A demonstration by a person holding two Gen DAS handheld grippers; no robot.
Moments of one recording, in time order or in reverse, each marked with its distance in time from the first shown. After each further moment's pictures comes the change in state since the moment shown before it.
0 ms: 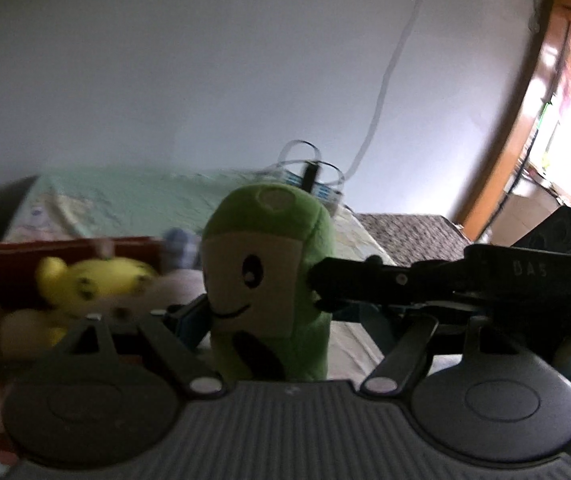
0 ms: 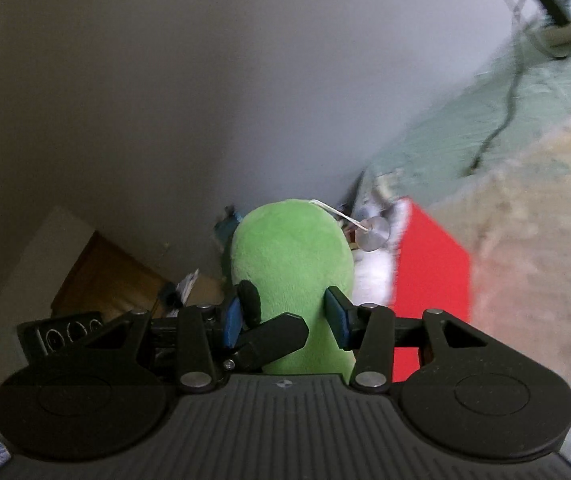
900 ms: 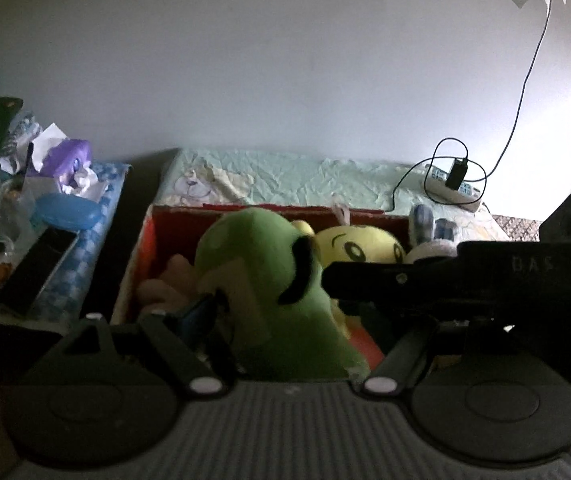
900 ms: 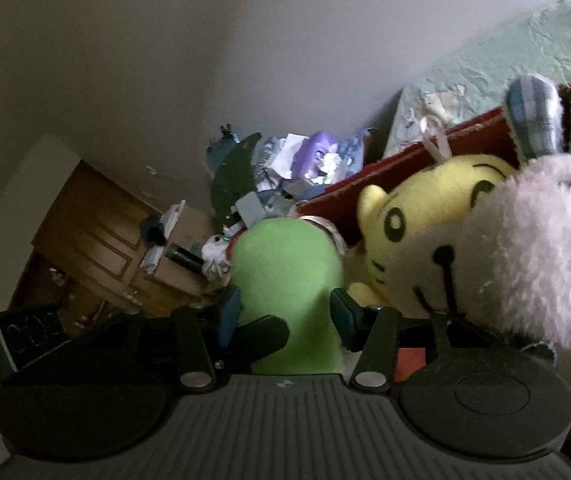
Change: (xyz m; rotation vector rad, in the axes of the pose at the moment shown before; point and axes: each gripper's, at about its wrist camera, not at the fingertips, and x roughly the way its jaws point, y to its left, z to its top) left arm -0.035 0.145 -0.033 -0.062 0.033 0.269; right arm 0.166 0.016 -0.032 -0.060 0.176 -0.074
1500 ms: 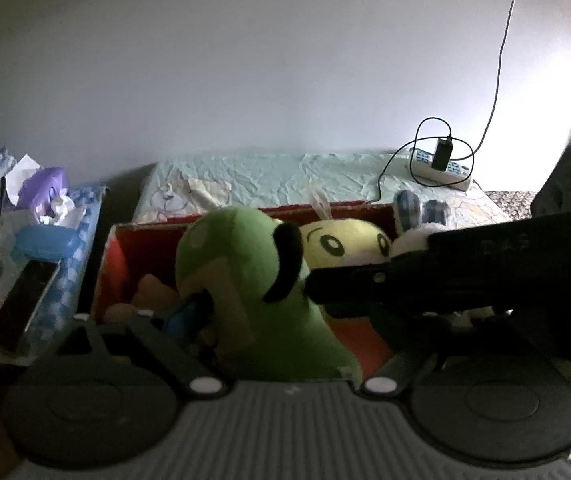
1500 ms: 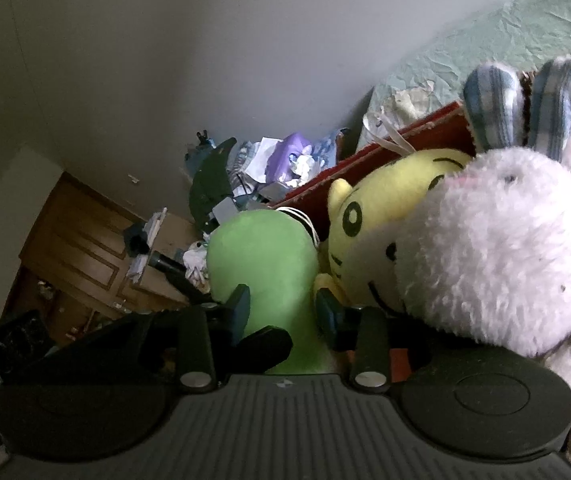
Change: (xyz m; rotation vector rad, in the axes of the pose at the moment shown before) left arm 0.021 -0.018 0.003 0.114 -0.006 -0.018; right arm -0.005 -0.017 0.004 0.044 -0.006 0.004
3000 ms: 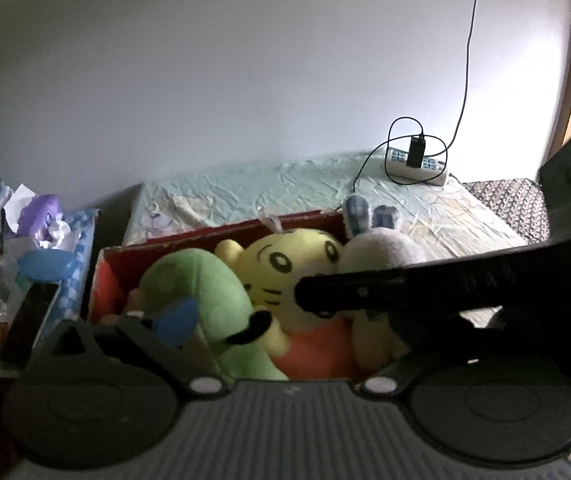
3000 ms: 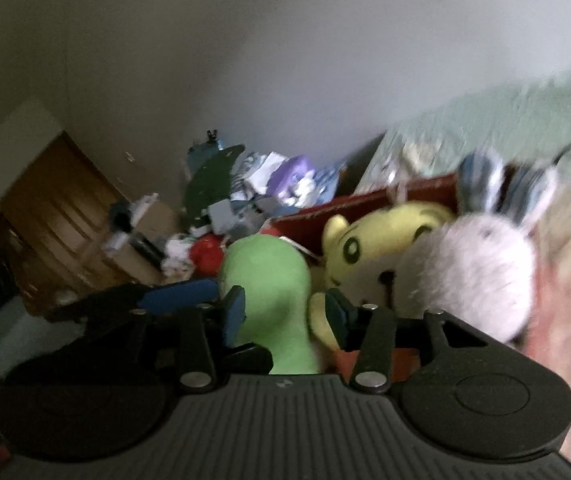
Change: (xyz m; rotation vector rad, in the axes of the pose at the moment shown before) left arm -0.033 -0.047 0.006 0.086 -0.005 0.005; right arm -0.040 0.041 -0.018 -0.277 -0.078 -0.142
